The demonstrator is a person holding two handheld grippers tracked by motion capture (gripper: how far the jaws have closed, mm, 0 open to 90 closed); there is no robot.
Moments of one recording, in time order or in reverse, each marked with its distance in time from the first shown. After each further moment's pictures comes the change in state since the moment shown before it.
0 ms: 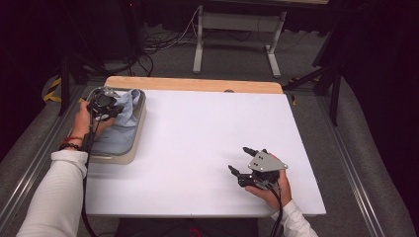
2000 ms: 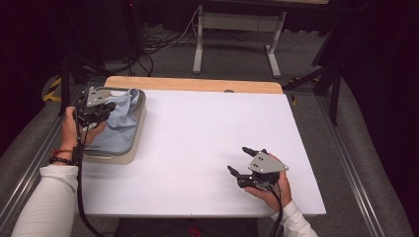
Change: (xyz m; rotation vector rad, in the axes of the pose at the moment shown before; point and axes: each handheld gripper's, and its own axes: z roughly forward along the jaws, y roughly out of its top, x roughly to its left) left arm -0.019 -0.017 -0.049 -0.239 0.080 0.020; right arm 0.004 0.005 -0.004 -0.021 0.005 -0.009
